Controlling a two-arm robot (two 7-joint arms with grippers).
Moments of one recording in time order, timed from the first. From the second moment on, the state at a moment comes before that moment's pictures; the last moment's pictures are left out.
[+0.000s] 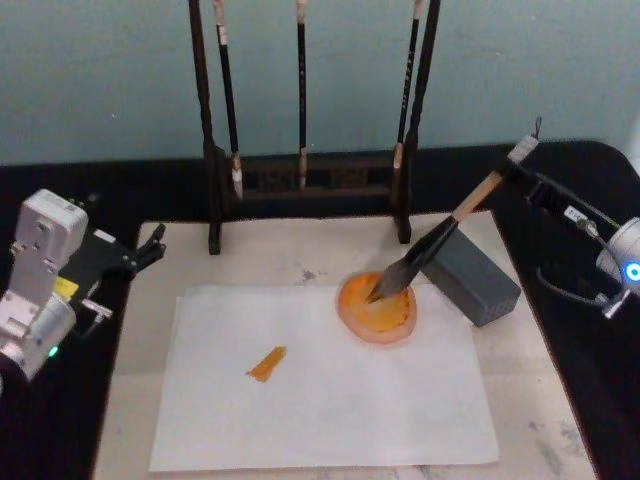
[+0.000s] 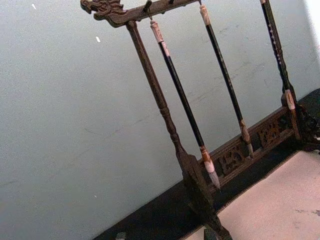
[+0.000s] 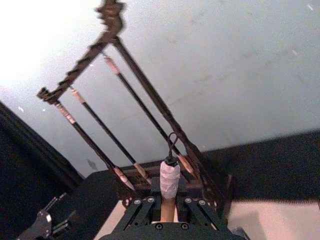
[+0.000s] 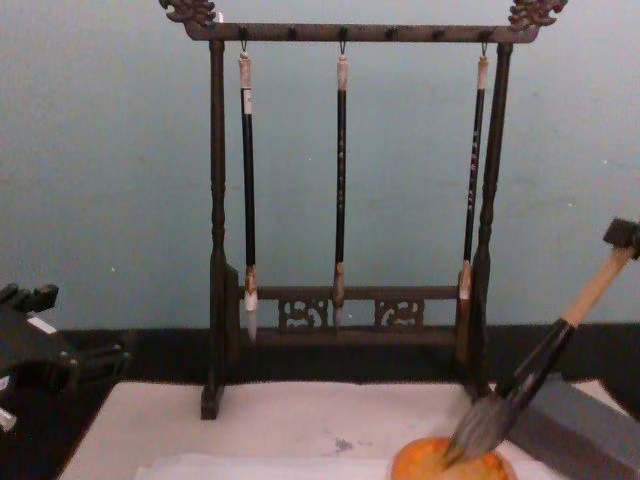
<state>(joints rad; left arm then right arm) -0.20 0.60 0.45 -1.41 -0.25 -0.12 0.03 0.30 0.59 -0.35 -1.37 1.22 0.17 0.41</state>
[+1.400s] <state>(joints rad) -0.20 0.60 0.45 -1.41 -0.25 -0.12 0.03 0.30 0.65 -0.57 -1.74 0.60 0.05 0.40</state>
